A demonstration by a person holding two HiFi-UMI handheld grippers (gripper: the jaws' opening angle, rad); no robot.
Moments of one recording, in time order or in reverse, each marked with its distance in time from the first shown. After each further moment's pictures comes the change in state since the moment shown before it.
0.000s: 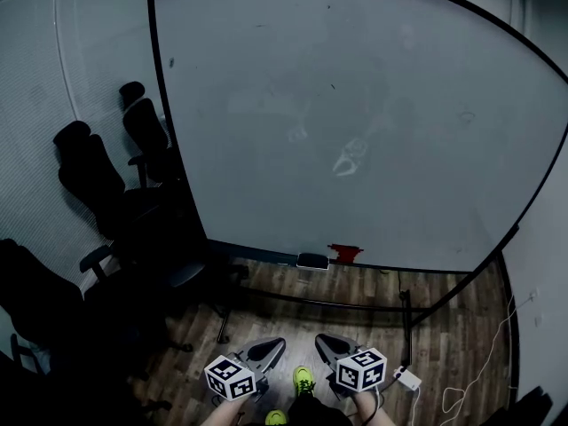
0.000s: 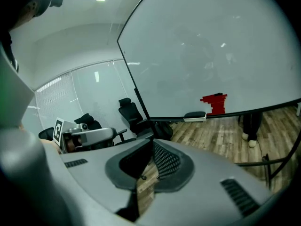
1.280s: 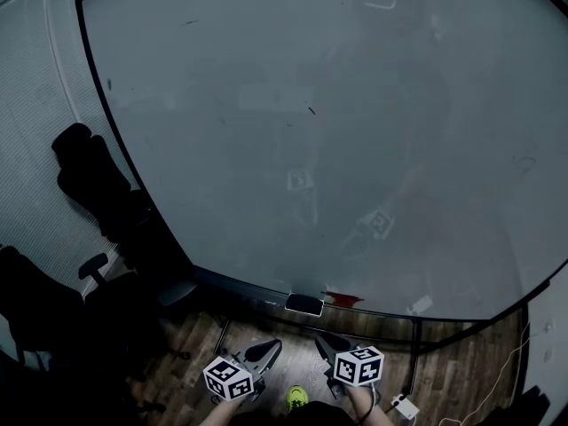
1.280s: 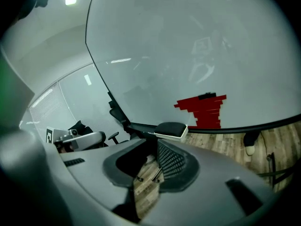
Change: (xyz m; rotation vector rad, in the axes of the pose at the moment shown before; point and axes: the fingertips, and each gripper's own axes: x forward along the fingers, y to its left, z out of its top) left arm 0.102 0.081 0.024 0.012 0.019 0.138; right arm 0.080 -0.126 0.050 0.121 0.090 0.028
